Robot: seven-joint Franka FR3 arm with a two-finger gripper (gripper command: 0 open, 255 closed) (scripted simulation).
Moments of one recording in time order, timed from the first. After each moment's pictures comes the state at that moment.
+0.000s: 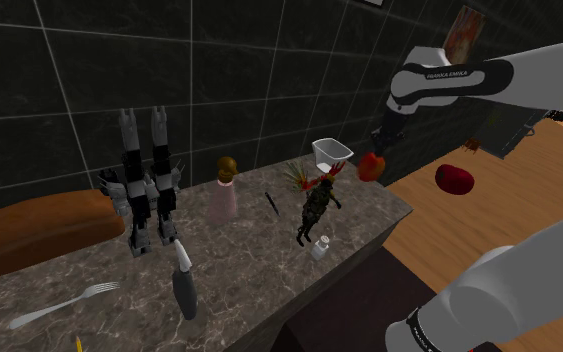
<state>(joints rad) -0.10 -0.19 -0.36 -2.16 -0.15 2.00 0.03</state>
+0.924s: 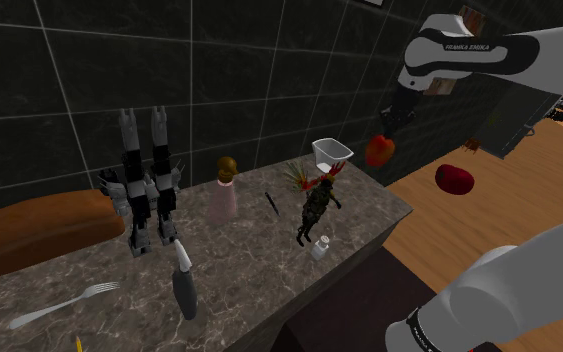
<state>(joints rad) -0.10 -0.22 -0.35 -2.00 -0.15 1.81 0.02</state>
